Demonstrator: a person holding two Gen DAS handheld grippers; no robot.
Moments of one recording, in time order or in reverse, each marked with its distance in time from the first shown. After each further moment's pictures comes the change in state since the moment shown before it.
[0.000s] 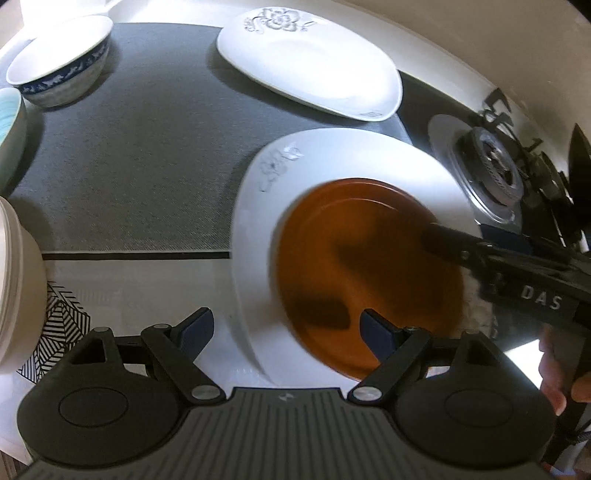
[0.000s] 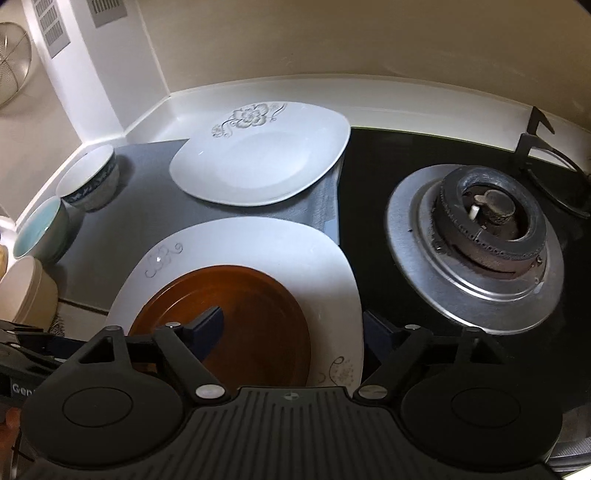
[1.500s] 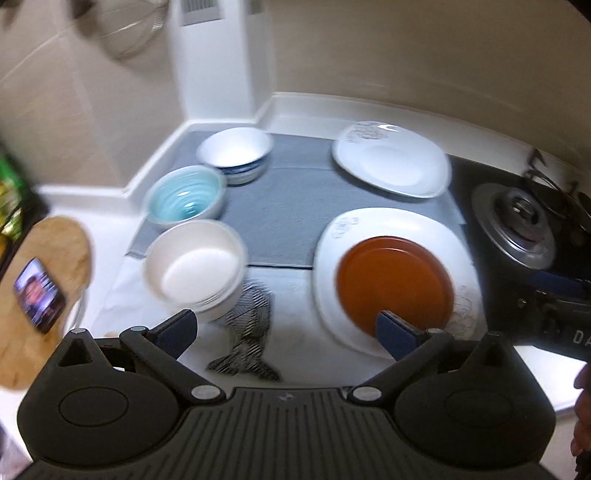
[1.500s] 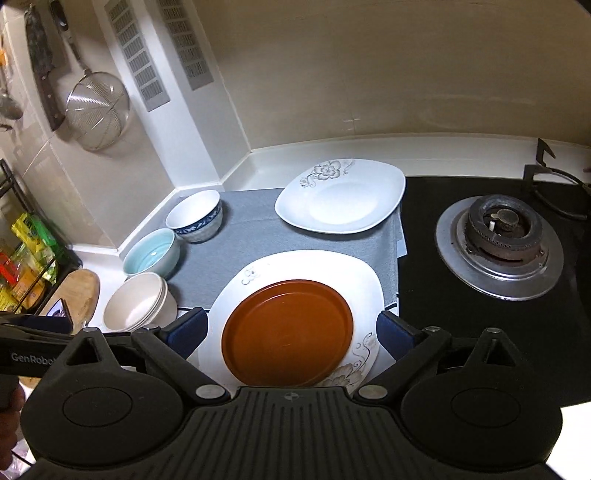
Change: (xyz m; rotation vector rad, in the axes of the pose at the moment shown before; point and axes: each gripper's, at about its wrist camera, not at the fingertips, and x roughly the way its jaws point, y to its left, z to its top) left arm -0.168 -0.006 -0.091 -0.057 -0.305 0.394; right arm -0.122 0.060 -0.048 0.009 -0.183 0.167
